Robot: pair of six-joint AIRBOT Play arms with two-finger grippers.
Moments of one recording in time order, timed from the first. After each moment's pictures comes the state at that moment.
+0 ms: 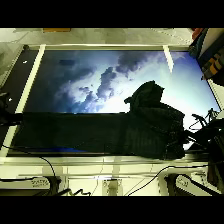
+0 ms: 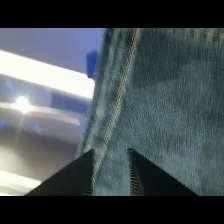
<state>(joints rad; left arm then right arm) 0.56 -1.52 1.27 1.69 -1.17 -1.25 -0.56 -1.21 0.84 -1.38 1.64 1.30</state>
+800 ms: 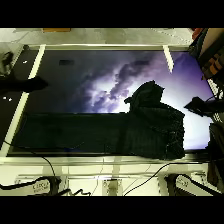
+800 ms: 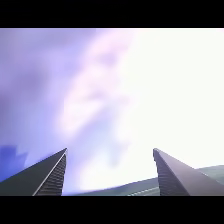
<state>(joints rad) 0.27 -1.41 1.43 0.89 -1.09 -1.04 -0.53 -1.23 1.13 -1.01 1.23 1.27</state>
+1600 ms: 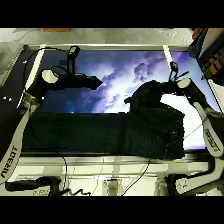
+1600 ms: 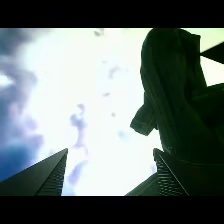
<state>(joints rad) -0.25 -1.47 1.43 0.78 -0.80 -0.96 -0.04 -1.67 1.39 -0.94 0.71 1.31</state>
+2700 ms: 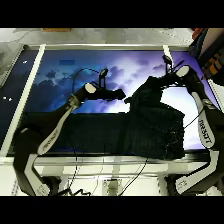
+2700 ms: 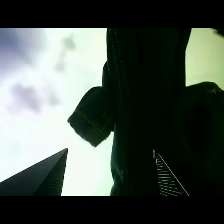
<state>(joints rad) -0.48 -1.91 1.62 0.65 -0.68 -1.27 -0.06 -1.75 1.65 -1.05 1.06 1.33</state>
